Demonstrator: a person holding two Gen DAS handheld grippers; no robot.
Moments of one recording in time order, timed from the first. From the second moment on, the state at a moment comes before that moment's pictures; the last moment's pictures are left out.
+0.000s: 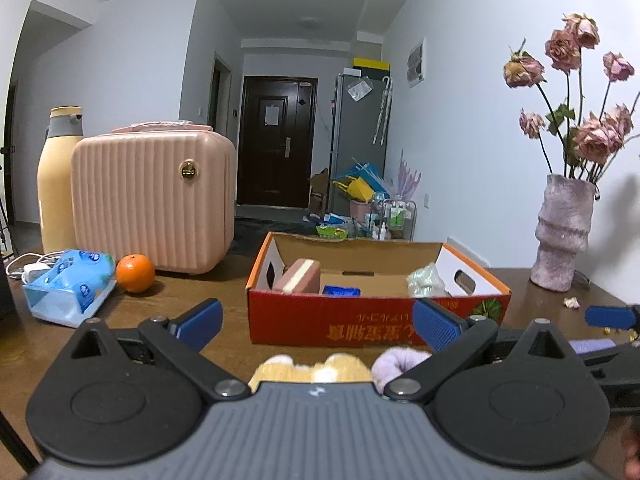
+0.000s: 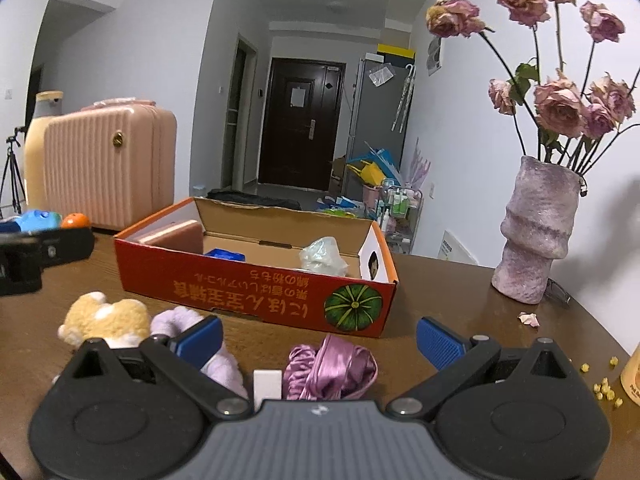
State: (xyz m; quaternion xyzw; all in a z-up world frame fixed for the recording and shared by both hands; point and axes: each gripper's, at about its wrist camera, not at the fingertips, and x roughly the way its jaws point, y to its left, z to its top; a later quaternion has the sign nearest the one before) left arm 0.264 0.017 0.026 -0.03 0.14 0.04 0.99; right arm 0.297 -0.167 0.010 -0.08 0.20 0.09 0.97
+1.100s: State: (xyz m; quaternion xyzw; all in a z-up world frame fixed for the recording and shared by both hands) left arm 0.183 0.028 0.012 -0.02 0.19 0.00 0.98; right arm 0.198 -0.188 -0.007 -0.05 0.21 0.12 0.97
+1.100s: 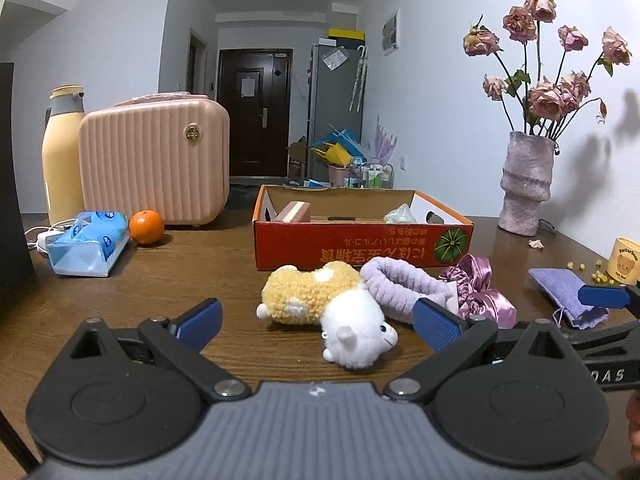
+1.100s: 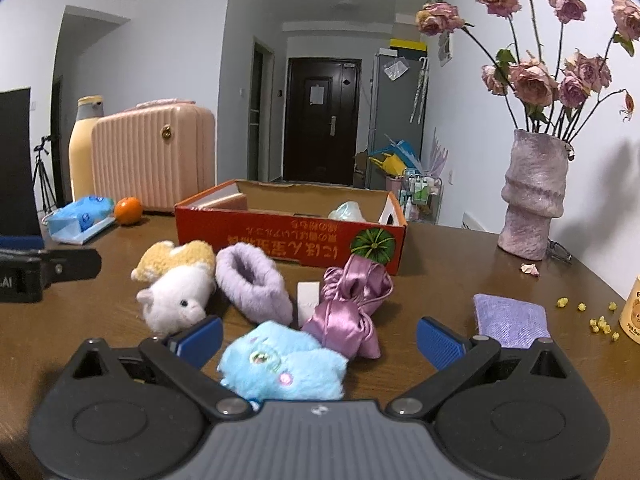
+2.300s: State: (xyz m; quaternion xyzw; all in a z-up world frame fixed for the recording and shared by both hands) left arm 0.188 0.061 0.006 -0.04 0.22 0.01 0.98; right arm 0.254 -0.144 -0.050 -0.06 0.33 0.15 0.93
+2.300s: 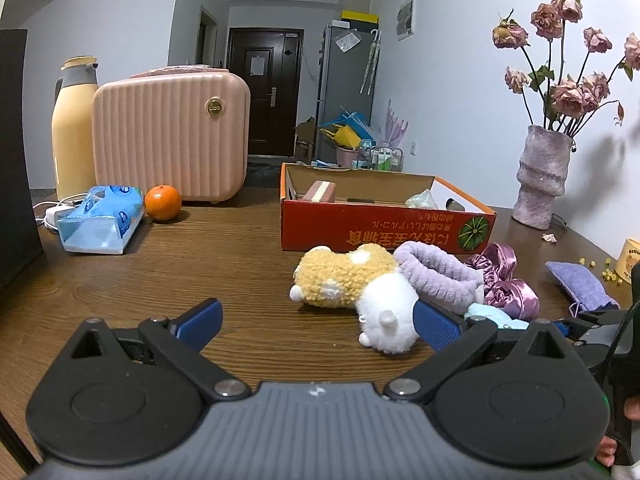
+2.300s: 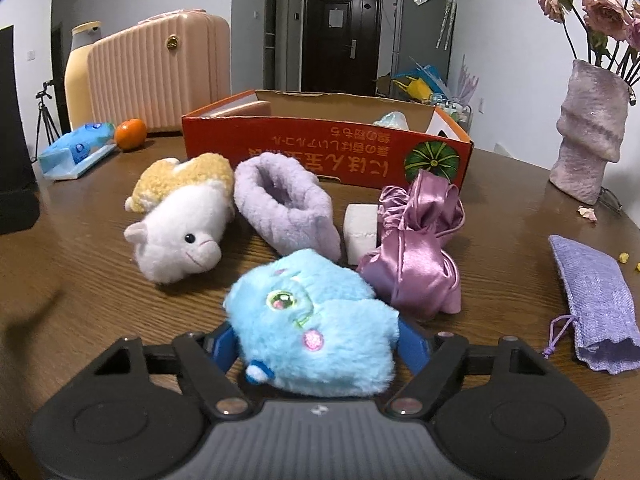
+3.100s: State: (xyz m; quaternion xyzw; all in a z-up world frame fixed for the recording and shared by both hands) left arm 0.189 0.062 0.005 -0.04 0.21 0.01 0.98; right arm 0.232 -0.162 -0.027 -0.03 0.25 0.15 0.96
